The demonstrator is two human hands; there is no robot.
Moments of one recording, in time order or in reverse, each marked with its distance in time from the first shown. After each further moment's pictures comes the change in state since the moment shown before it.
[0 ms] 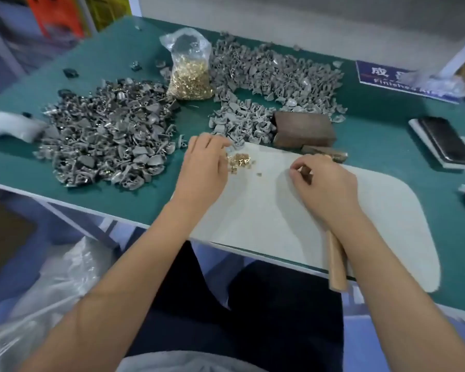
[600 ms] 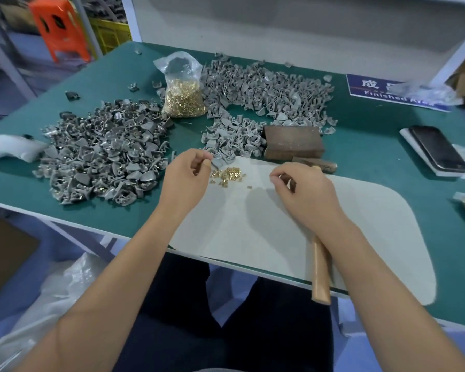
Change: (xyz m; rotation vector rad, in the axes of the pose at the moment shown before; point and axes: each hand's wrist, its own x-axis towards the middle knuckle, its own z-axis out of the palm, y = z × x) left_hand 0.008 -0.005 -0.004 -0.305 0.043 -0.328; right_hand 0.001 -0.009 -0.007 0.206 0.003 -0.147
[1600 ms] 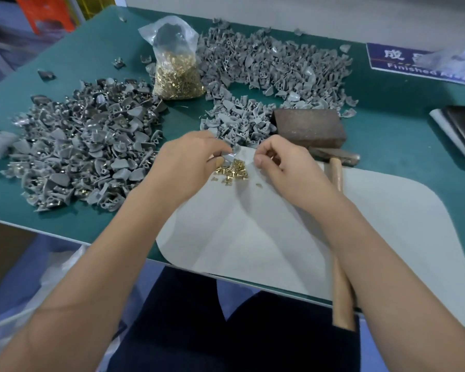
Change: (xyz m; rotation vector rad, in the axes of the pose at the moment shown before) left_hand 0.039 0.016 -0.017 0.569 -0.369 0.372; right_hand 0.052 -0.014 0.030 0.295 -0.149 -0.020
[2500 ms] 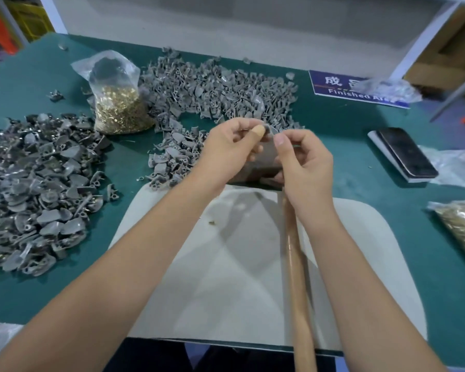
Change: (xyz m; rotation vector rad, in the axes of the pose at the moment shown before) left_hand 0.120 0.104 0.039 -1.289 0.057 -0.174; right_hand 0.006 0.026 -0.057 0.462 0.634 0.141
